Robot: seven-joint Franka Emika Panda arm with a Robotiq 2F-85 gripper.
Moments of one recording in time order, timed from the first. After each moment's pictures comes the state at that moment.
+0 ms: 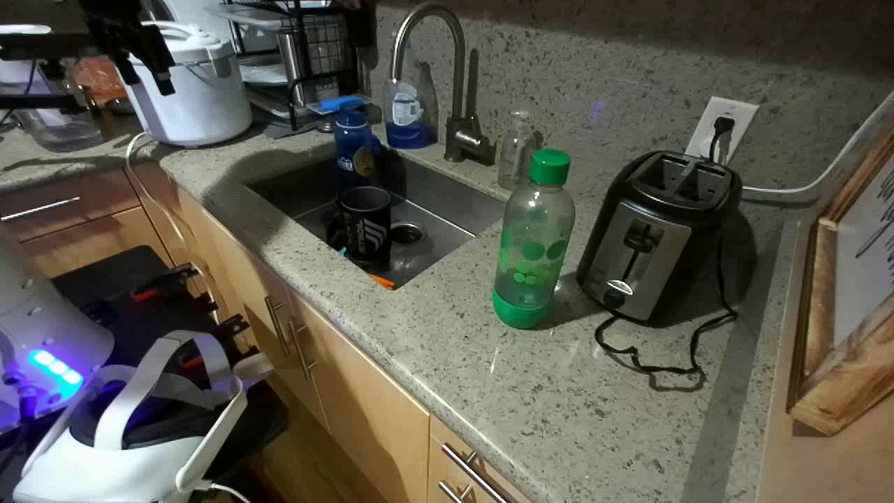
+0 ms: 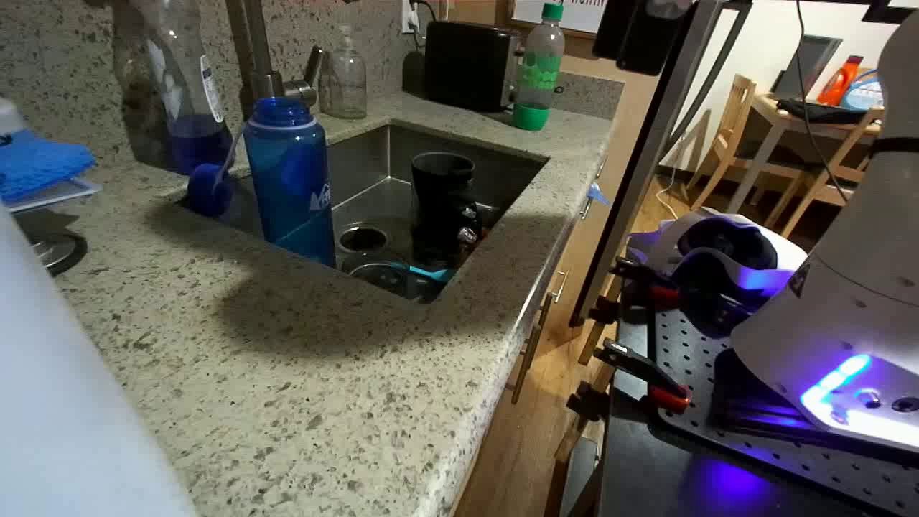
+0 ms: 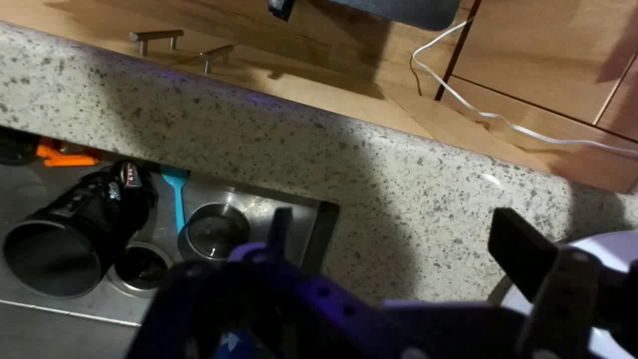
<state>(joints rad) 0.26 -0.74 0.23 -2.66 0.19 2.01 0.10</state>
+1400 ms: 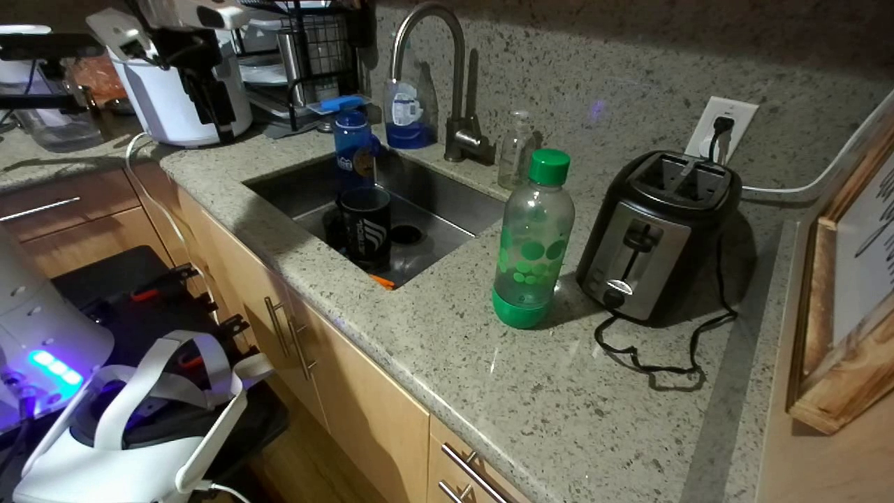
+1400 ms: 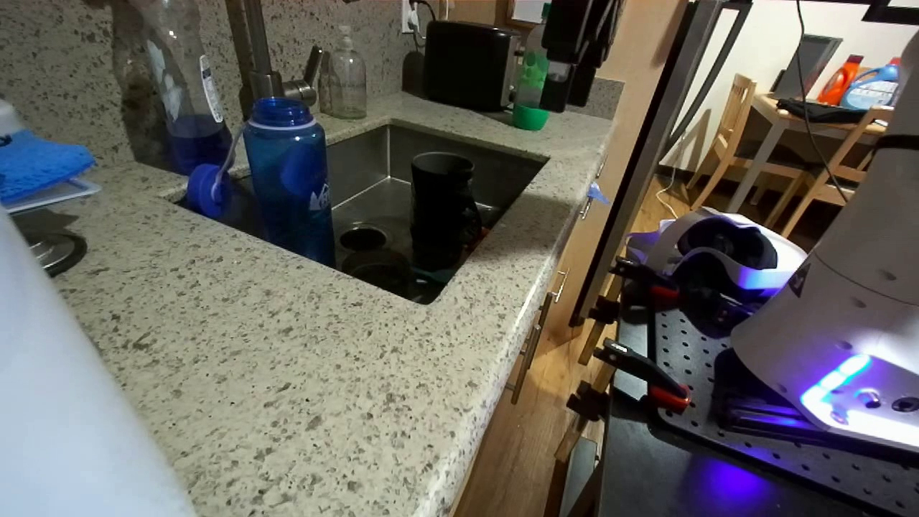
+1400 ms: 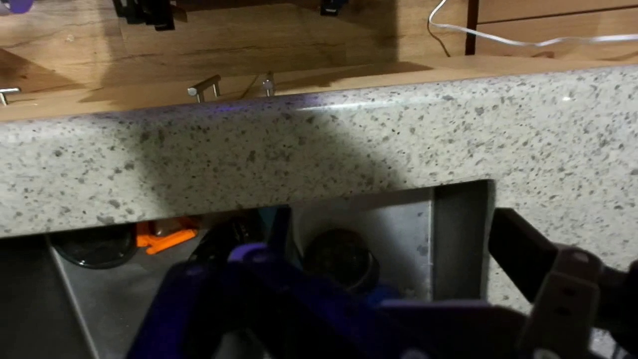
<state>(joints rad) 0.03 -0.65 0.06 -2.75 0.15 2.15 0.10</state>
